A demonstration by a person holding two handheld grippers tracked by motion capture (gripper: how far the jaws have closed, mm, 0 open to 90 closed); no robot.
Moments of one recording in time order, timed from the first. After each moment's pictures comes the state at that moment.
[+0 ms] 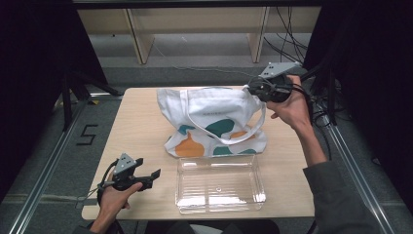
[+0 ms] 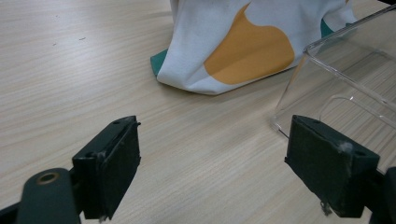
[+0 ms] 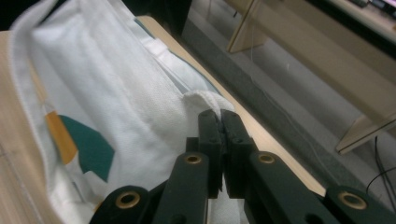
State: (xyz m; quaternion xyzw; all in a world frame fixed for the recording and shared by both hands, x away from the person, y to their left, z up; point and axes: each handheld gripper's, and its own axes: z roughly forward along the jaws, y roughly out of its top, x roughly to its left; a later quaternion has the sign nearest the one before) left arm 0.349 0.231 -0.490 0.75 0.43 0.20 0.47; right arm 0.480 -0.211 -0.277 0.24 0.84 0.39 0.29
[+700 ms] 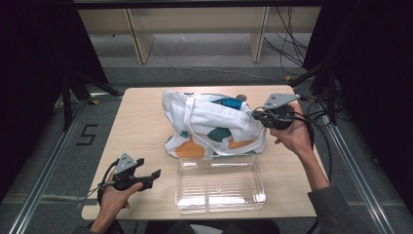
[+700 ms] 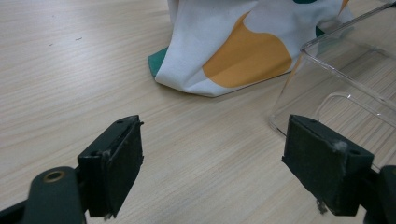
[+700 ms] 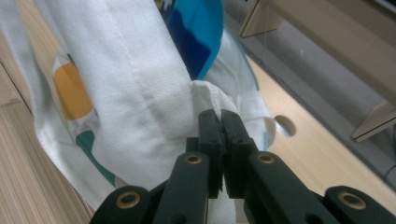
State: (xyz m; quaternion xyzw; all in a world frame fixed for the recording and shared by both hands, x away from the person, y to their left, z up) left arm 0.349 0.230 -0.490 0.75 0.43 0.20 0.47; right arm 0.461 -0.227 -0.353 0.24 0.85 0.38 0.27
